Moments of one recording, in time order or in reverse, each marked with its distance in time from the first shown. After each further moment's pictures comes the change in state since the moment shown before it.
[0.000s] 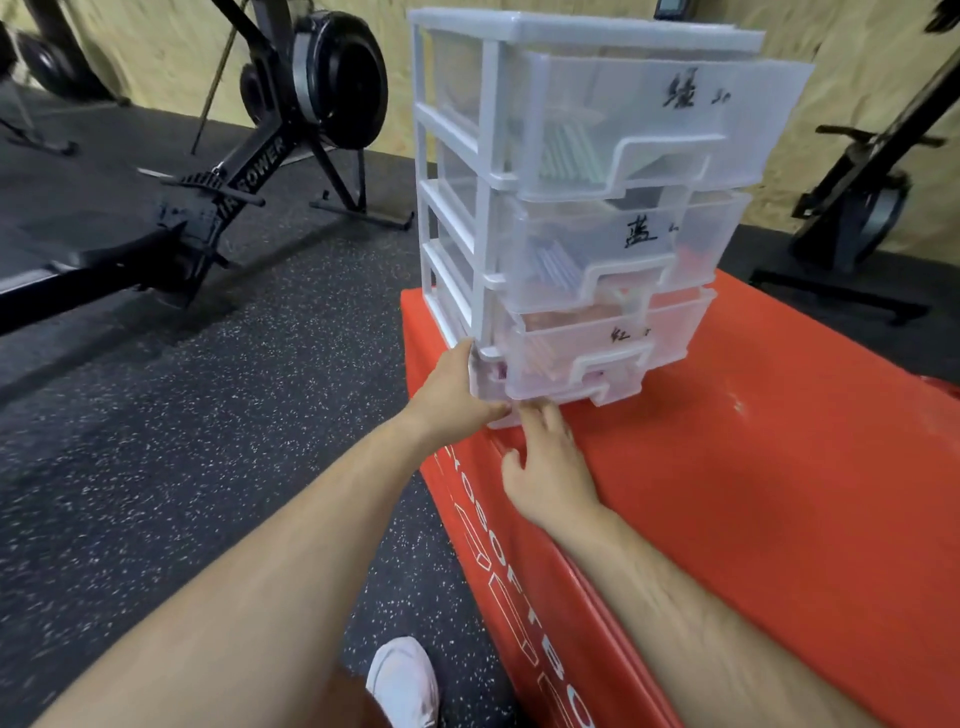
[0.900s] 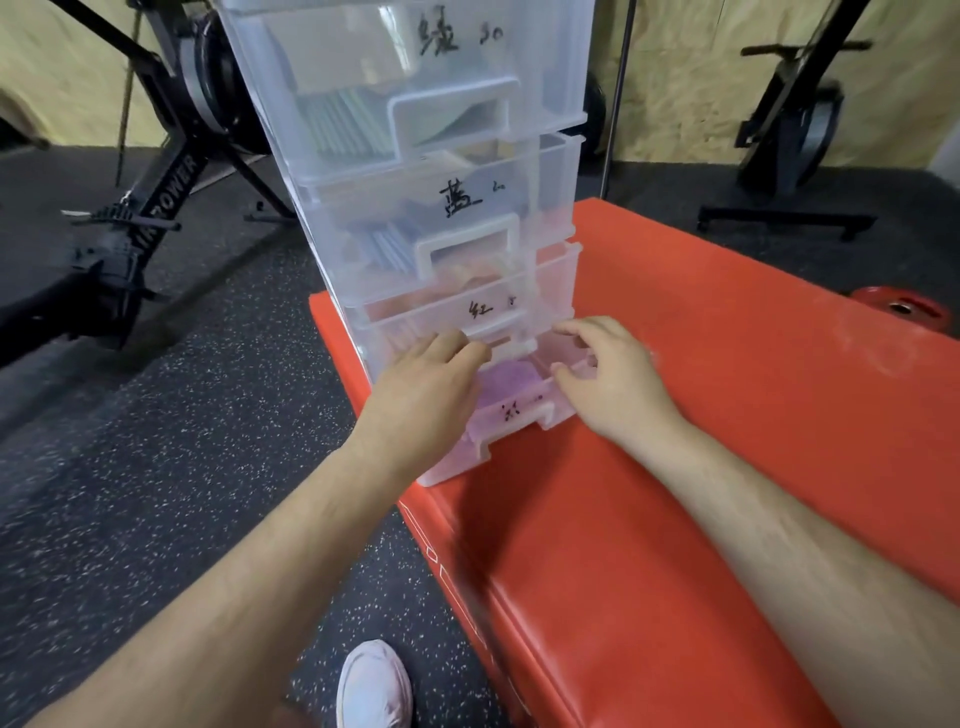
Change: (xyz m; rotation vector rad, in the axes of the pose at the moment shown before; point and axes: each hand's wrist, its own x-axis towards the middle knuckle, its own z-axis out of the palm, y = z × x) left_hand -0.018 0.081 0.071 0.763 0.162 0.629; right_hand 0.019 0.118 -0.141 0.163 0.268 -0.092
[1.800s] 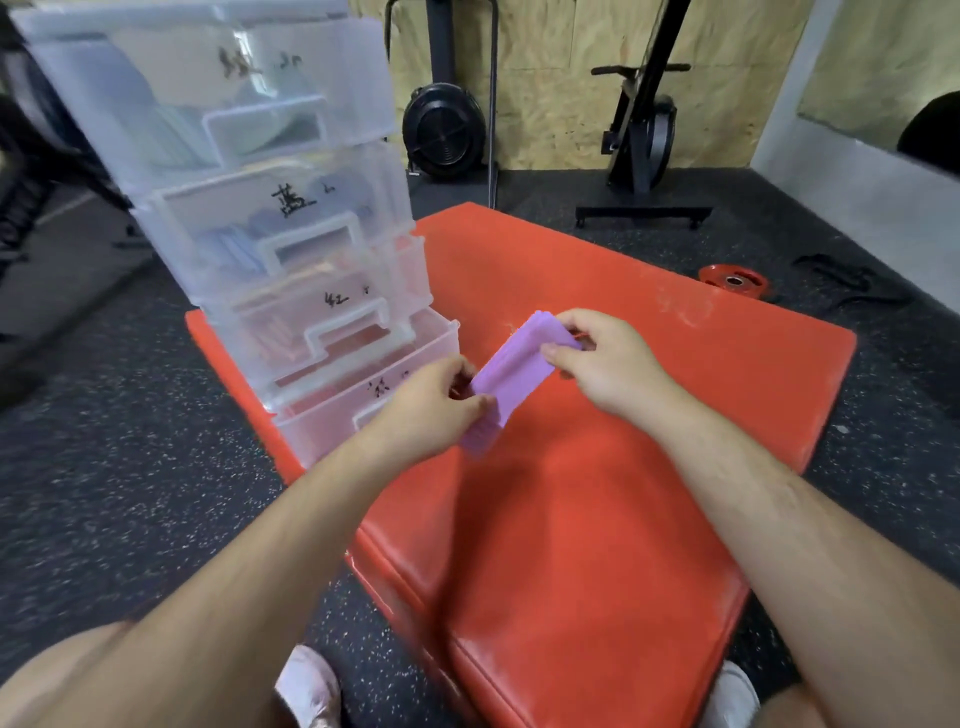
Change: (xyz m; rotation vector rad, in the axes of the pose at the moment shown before) left_hand 0.011 0.137 0.007 -0.712 -0.384 -0.339; right_hand -0.081 0.014 -0.140 0.175 -0.039 0.313
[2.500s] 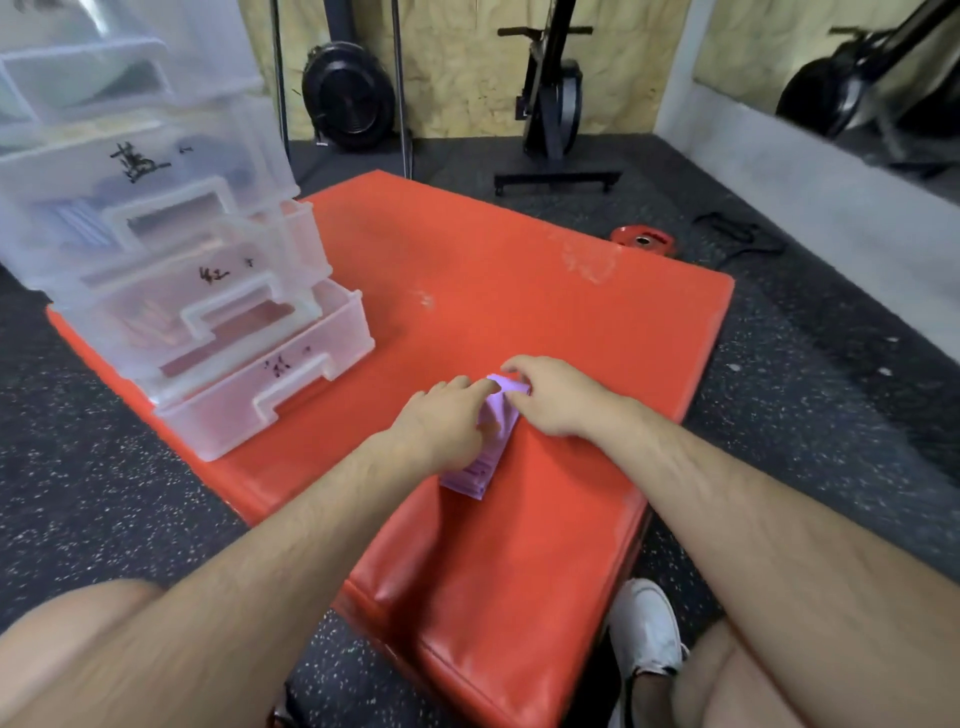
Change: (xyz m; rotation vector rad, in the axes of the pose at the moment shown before) left_hand 0.000 0.024 0.103 0.595 -0.320 0.267; right_hand -0.033 0.096 -0.008 -0.567 -0.282 0.187
